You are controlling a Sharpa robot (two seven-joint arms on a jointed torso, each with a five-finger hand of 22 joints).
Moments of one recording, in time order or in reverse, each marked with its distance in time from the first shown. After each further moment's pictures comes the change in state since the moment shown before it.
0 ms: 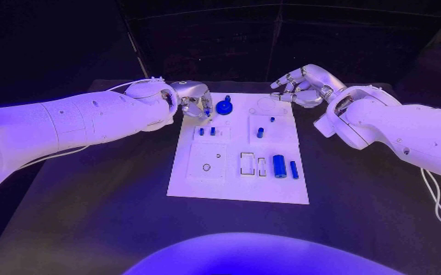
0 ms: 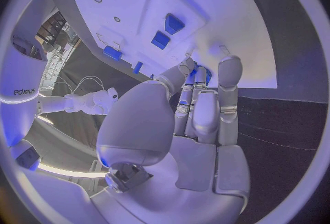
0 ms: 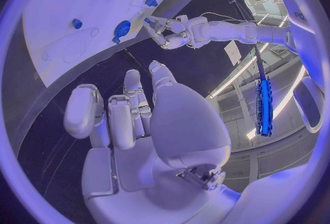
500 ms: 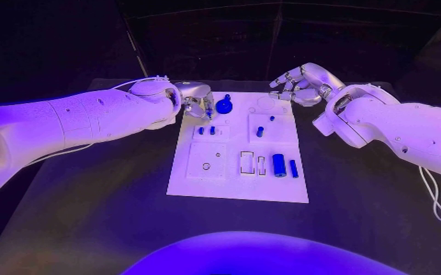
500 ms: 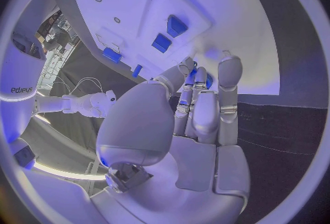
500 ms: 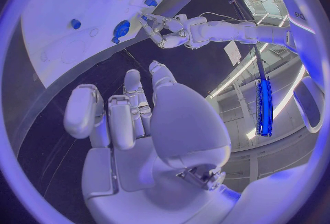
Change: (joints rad) left arm 0.000 0.029 0.000 -0.020 0.001 0.051 -0.021; left_hand -0.004 -0.004 0.000 0.000 0.000 0.000 0.000 -0.007 -0.001 0.000 0.000 -0.006 0.000 0.000 0.000 0.000 -0.003 0.000 0.000 0.000 0.000 0.001; right arm 0.000 0.005 0.000 -0.003 0.002 0.000 0.001; right_hand 0.000 0.000 0.000 0.004 0.004 0.000 0.000 0.000 0.000 0.007 0.000 0.000 0.000 0.000 0.000 0.000 0.000 0.000 0.000 0.000 0.000 0.000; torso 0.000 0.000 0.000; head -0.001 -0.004
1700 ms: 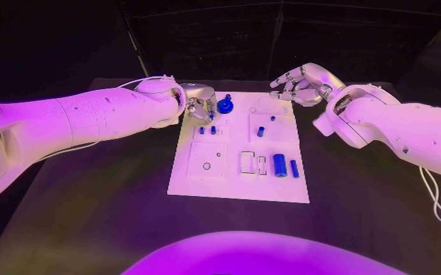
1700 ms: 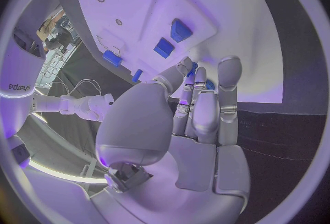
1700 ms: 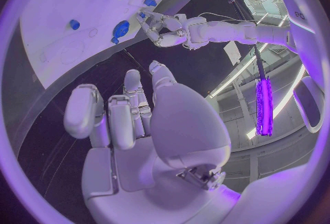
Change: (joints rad) left arm 0.001 0.029 0.000 -0.021 -0.001 0.062 -0.019; left_hand -0.022 -0.022 0.003 0.003 0.000 -0.018 0.012 -0.032 -0.013 -0.010 0.010 -0.034 -0.003 0.000 0.000 0.000 -0.006 0.000 -0.008 0.008 0.000 0.002; right arm 0.000 0.003 0.000 0.000 0.002 0.000 0.000; right_hand 0.000 0.000 0.000 0.000 0.000 0.000 0.000 0.000 0.000 0.000 0.000 0.000 0.000 0.000 0.000 0.000 0.001 0.000 0.000 0.000 0.000 0.000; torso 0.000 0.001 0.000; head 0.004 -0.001
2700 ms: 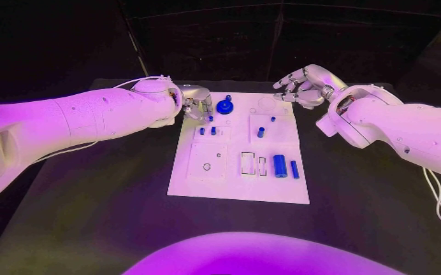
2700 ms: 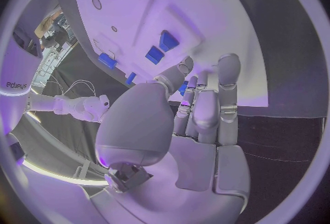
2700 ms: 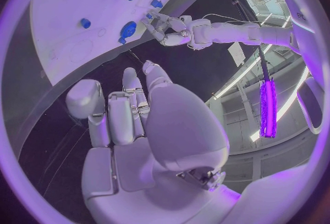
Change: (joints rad) left arm -0.001 -0.015 0.000 -0.019 0.011 0.029 -0.031; left_hand -0.010 -0.035 -0.008 0.014 0.000 -0.088 0.011 -0.066 -0.008 -0.111 0.028 -0.086 0.000 -0.016 0.023 -0.006 -0.040 0.000 -0.031 0.021 -0.051 -0.039; right arm 0.000 -0.004 0.000 -0.020 -0.019 0.017 -0.035; right_hand 0.083 0.011 0.038 -0.023 -0.025 -0.006 0.005 0.000 -0.002 -0.091 0.008 -0.123 -0.106 0.000 0.000 -0.085 -0.001 0.024 -0.068 0.001 -0.101 -0.141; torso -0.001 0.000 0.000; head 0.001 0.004
